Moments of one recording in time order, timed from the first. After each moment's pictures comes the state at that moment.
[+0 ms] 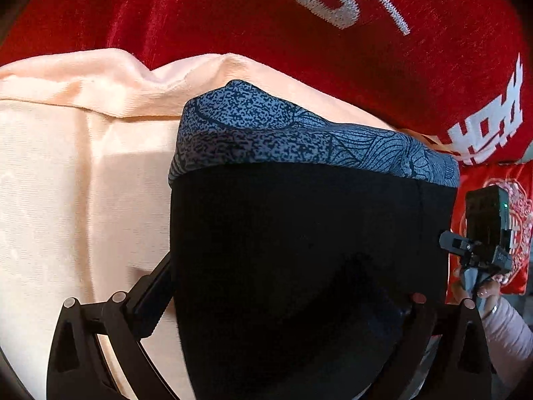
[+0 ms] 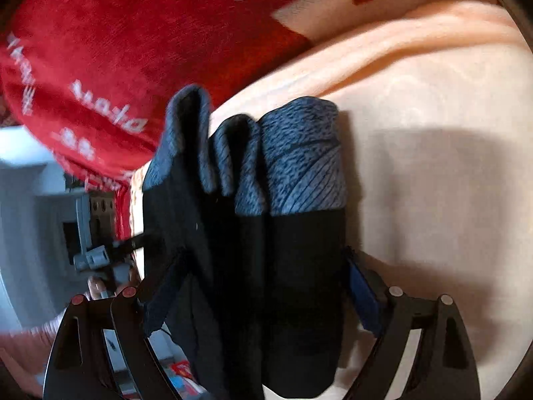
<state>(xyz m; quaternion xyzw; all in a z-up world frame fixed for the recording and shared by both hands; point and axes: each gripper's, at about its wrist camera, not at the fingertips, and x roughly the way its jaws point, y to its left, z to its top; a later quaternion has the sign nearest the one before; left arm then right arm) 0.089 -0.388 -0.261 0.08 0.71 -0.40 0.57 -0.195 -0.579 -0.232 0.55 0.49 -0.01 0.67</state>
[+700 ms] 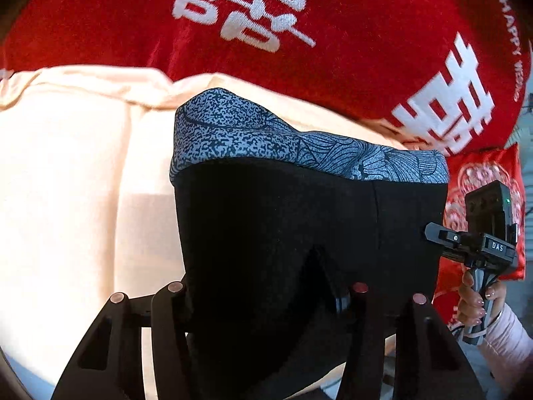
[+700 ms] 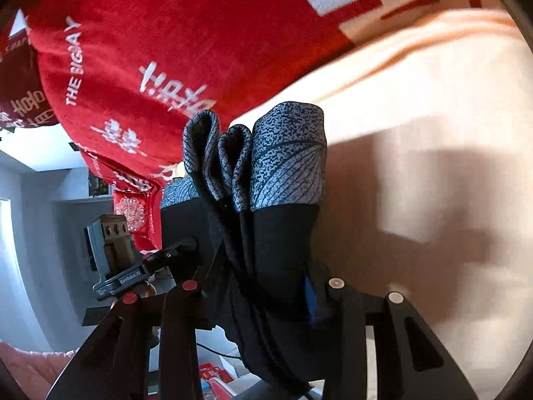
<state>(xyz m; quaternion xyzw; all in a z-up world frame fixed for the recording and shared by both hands) 0.024 -0.342 -0.163 0.08 0.68 -0.40 0.61 -0.249 -0.523 -0.147 0.58 0.45 0.03 0.68</state>
